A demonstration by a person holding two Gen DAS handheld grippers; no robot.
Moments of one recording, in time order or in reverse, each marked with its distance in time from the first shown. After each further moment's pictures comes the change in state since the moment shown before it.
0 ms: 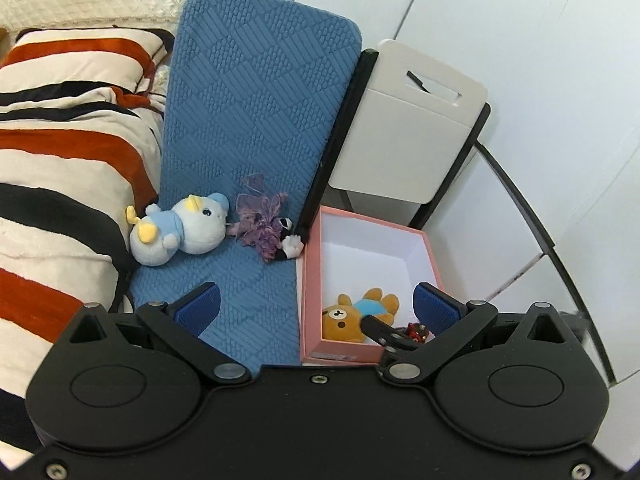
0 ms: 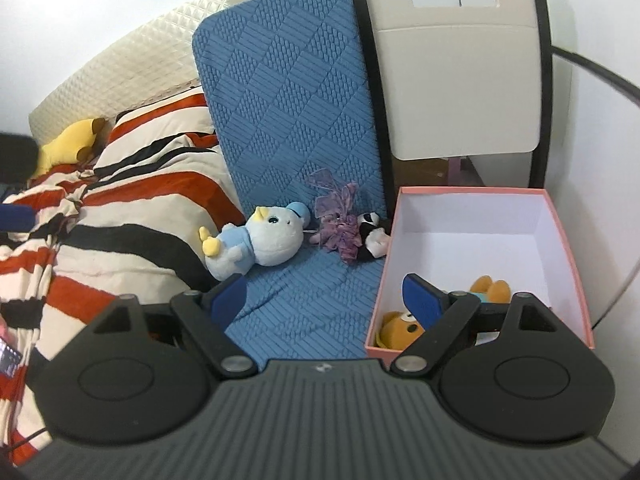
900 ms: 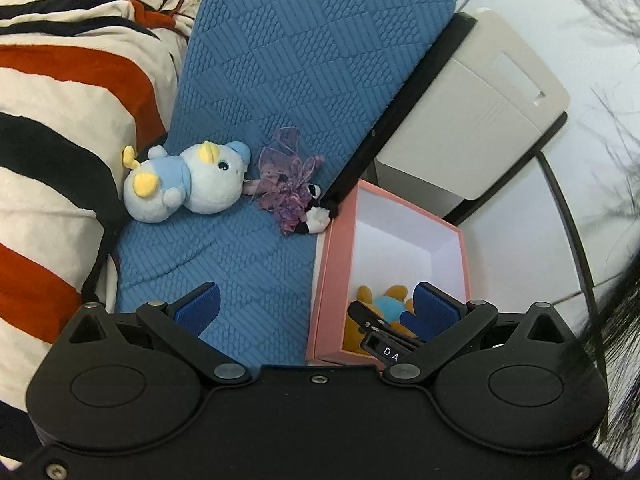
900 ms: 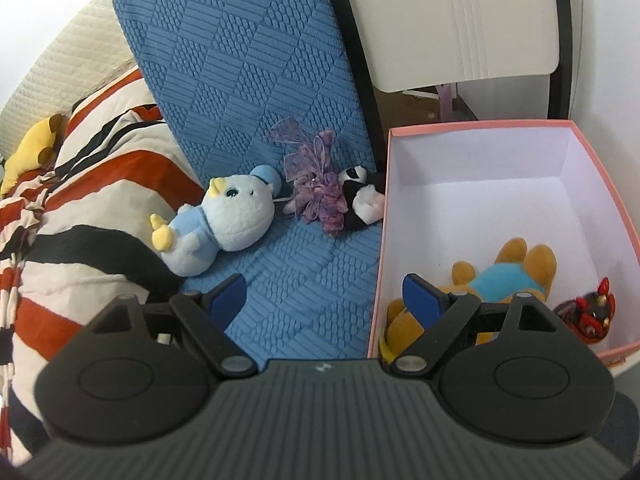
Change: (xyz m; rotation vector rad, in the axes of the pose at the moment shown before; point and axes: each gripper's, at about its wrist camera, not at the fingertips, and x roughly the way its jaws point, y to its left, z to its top) left arm 0.126 0.063 0.033 -0.190 0.157 0.019; right arm 0.126 -0.030 -0.005 0.107 0.132 -0.043
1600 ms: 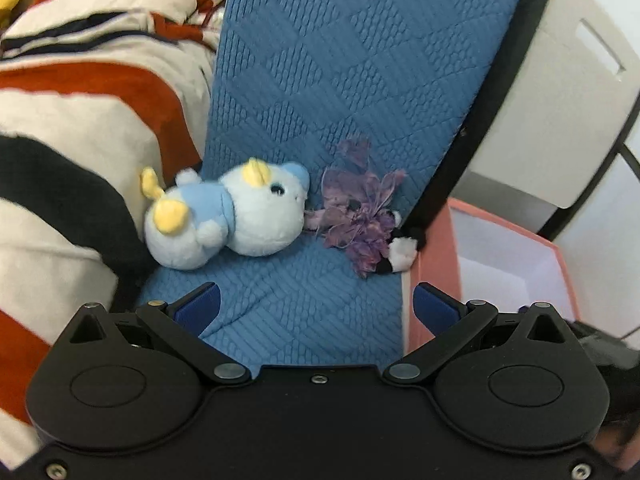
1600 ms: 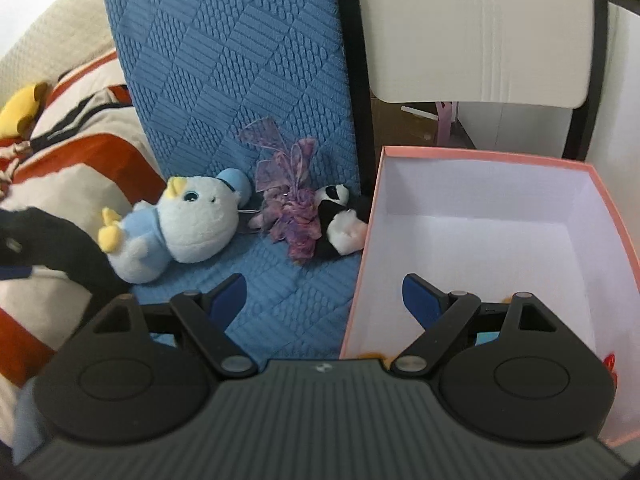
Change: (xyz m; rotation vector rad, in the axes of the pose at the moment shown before) left arm 0.146 0.057 -0.016 0.079 -0.143 0.150; right arm 0.069 -0.013 0.017 -0.121 -0.023 -0.049
